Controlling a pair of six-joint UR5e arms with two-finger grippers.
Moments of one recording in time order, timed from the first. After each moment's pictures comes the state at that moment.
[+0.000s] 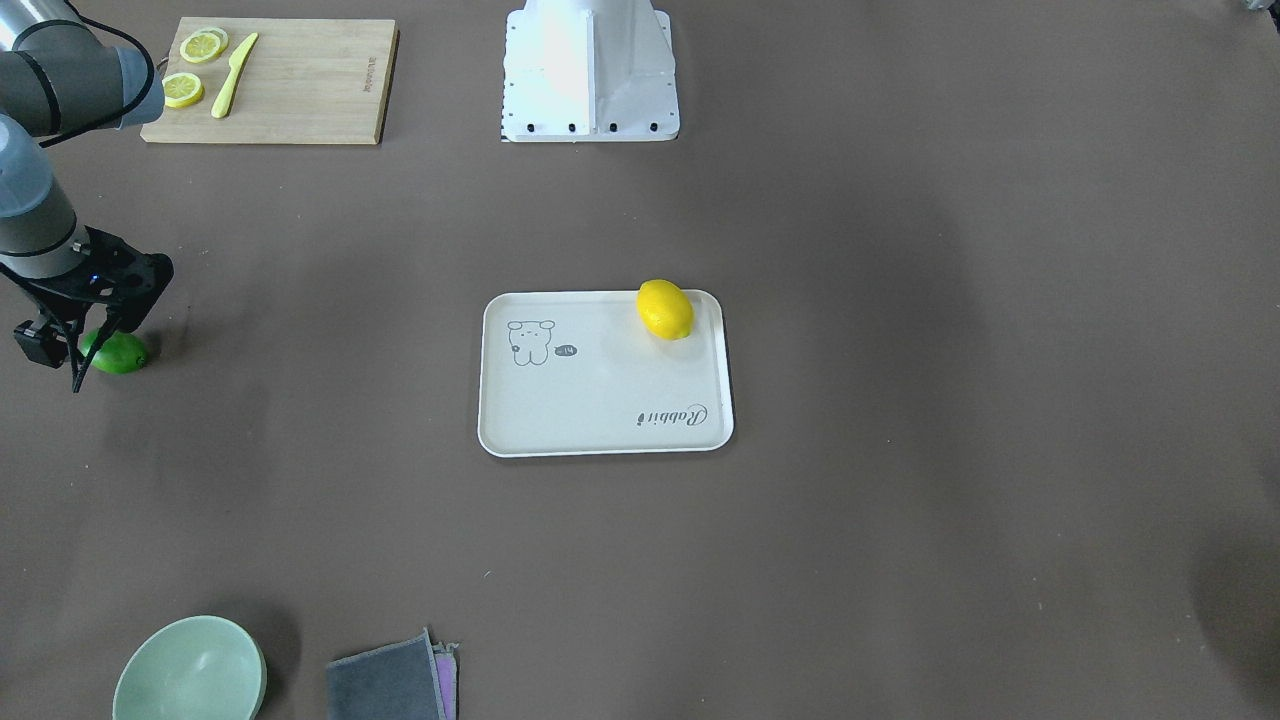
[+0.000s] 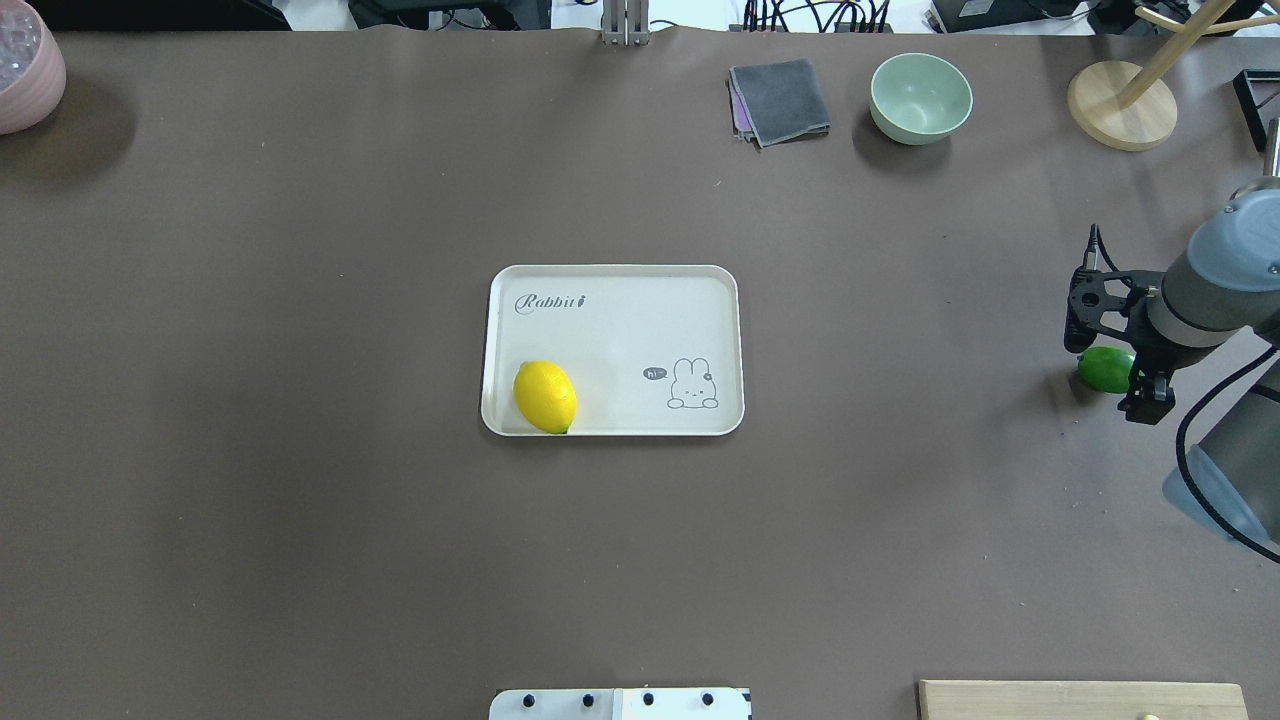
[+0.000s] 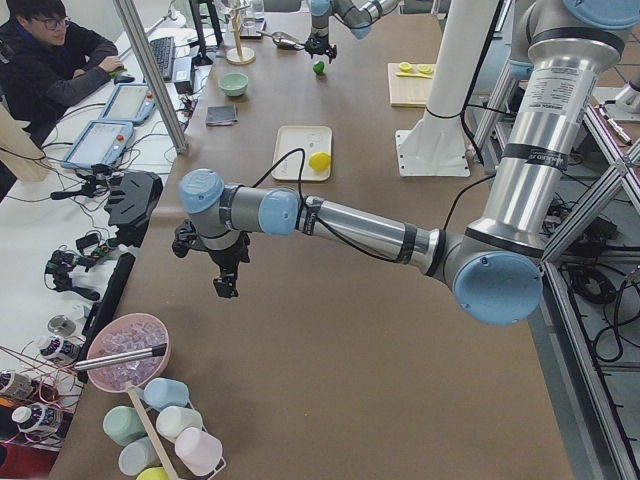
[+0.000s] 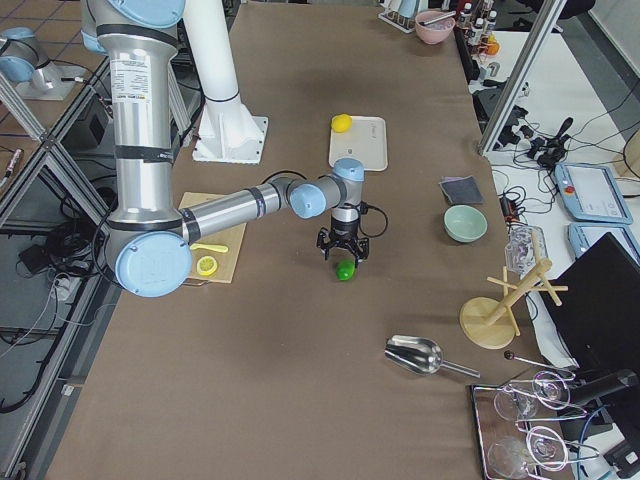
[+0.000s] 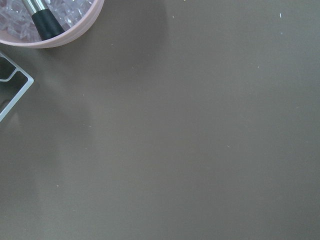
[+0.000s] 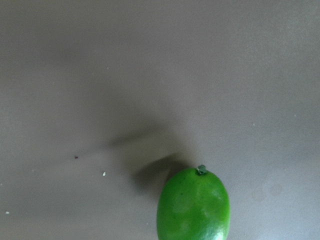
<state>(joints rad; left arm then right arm) -1.47 -1.82 -1.58 -1.40 -2.37 0.01 0.86 -1.56 1.82 -1.51 1.91 -0.51</state>
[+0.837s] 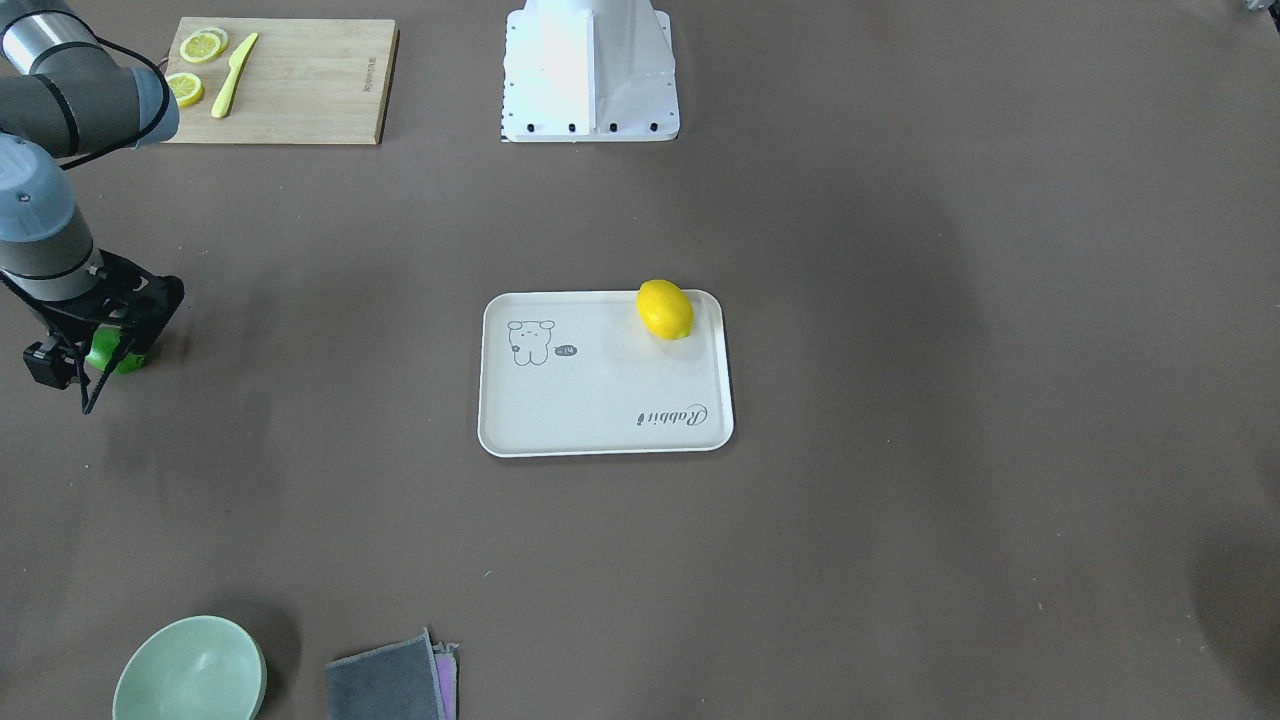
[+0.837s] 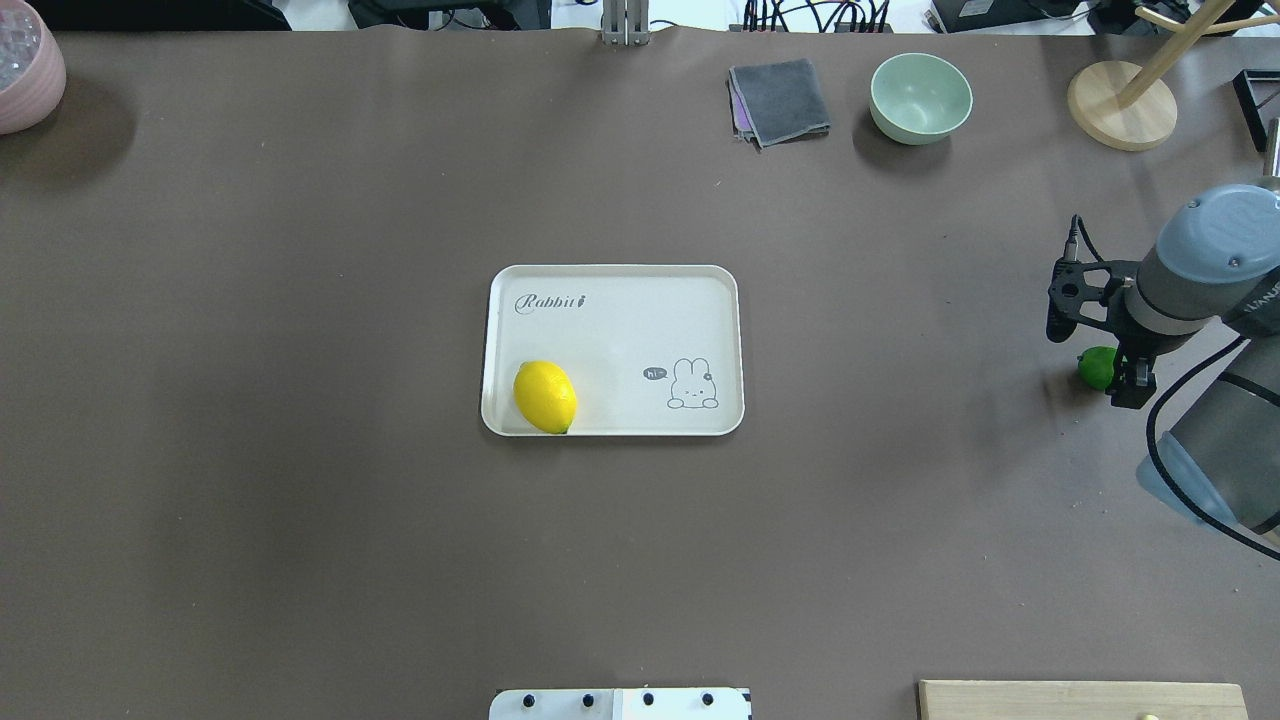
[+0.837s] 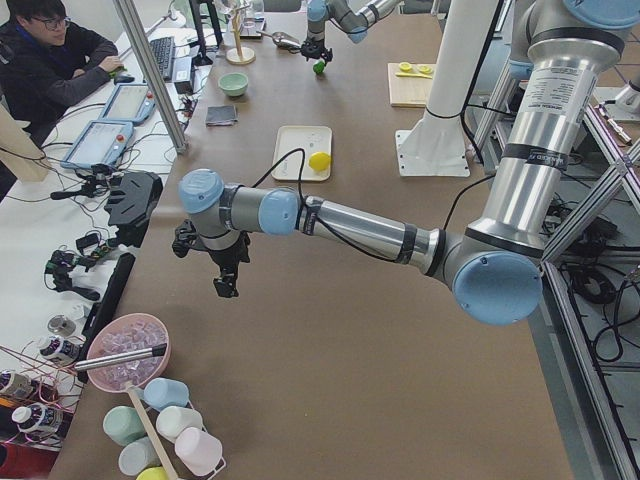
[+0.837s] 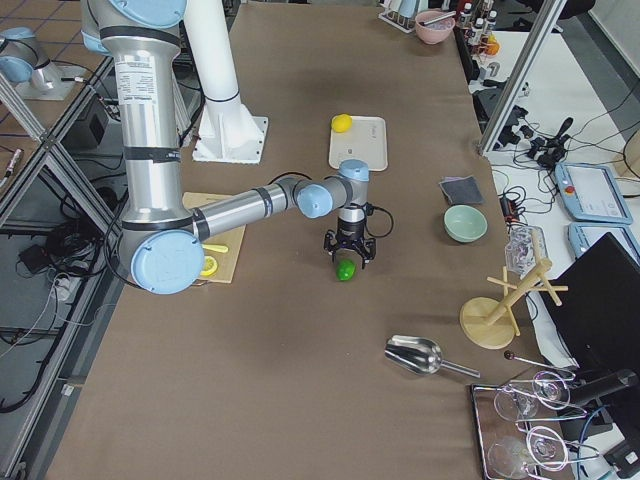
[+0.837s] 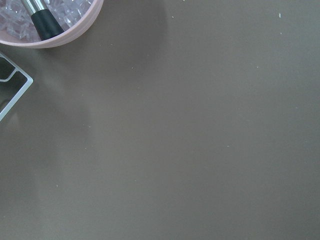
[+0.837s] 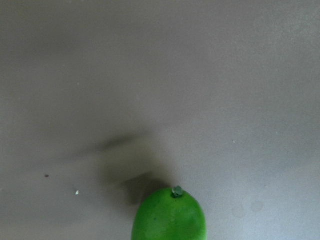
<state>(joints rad) -1.47 -1.82 -1.58 -1.40 -2.37 0.01 0.86 -1.52 1.76 -1.51 1.87 -0.52</state>
